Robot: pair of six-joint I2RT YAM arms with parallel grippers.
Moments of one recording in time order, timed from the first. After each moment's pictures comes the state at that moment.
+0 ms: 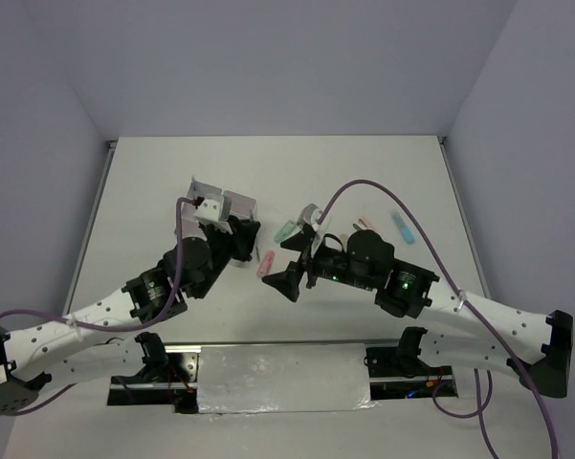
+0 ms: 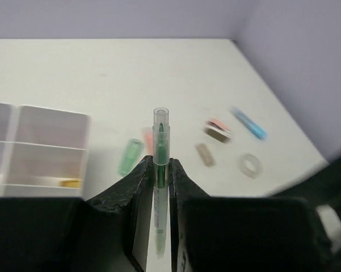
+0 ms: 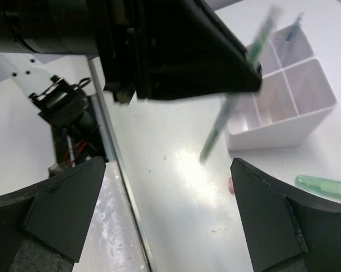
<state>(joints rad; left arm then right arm) -1.02 0.86 0.76 0.06 -0.51 -0.37 1.06 0.94 0.84 -0.02 -0.13 0.13</state>
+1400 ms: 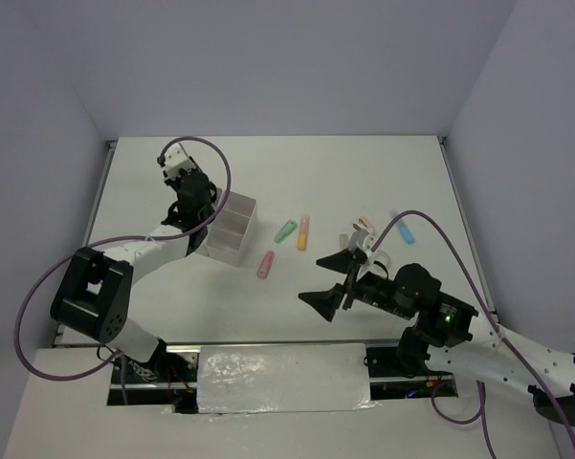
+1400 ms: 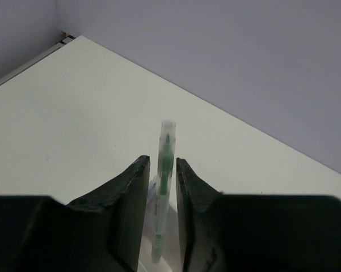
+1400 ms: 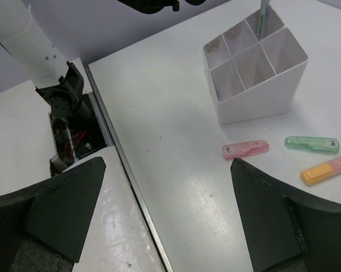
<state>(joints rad) -0.37 1.52 0.85 0.60 -0.83 -0.35 1.06 0.50 0.55 -0.09 -0.04 0.19</state>
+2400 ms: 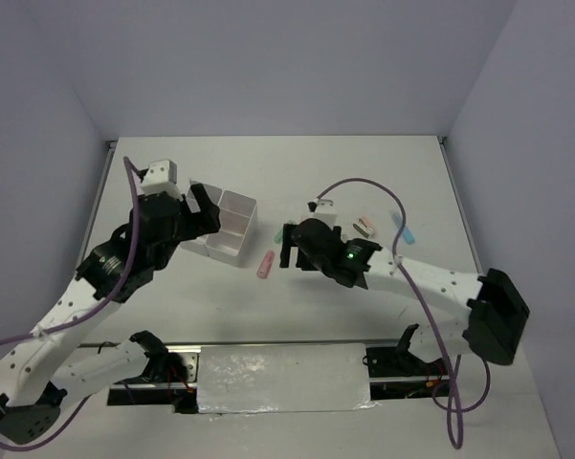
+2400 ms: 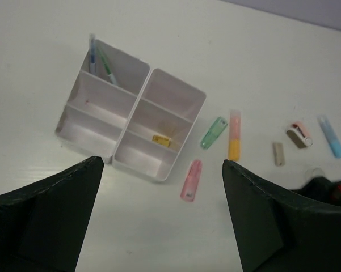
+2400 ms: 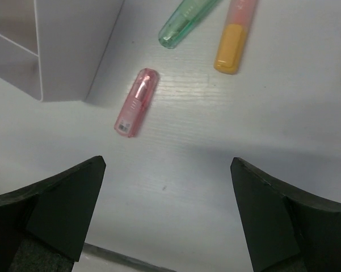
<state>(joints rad) -0.64 0.91 1.11 -0.62 -0.50 -0.56 0.94 1.28 0.89 -0.39 0.40 0.79</state>
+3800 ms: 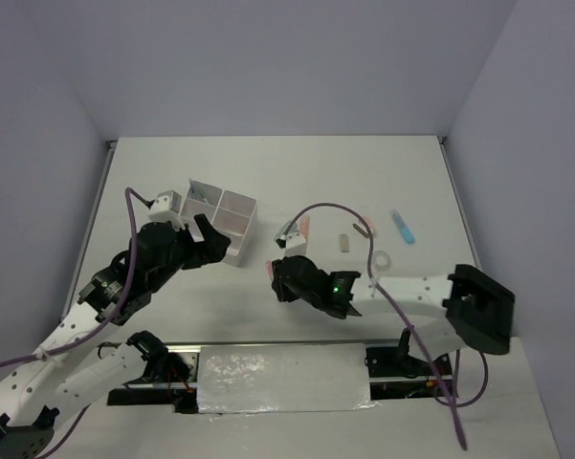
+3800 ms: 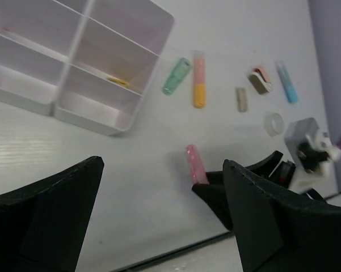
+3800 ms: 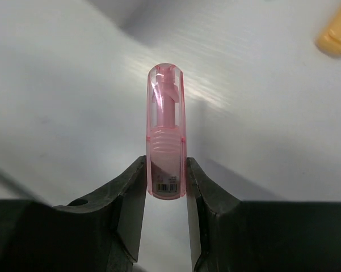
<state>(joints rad) -0.62 0.72 0.86 -0.63 -0.29 -0.65 1.12 1.46 0.74 -0.06 0.38 0.65</state>
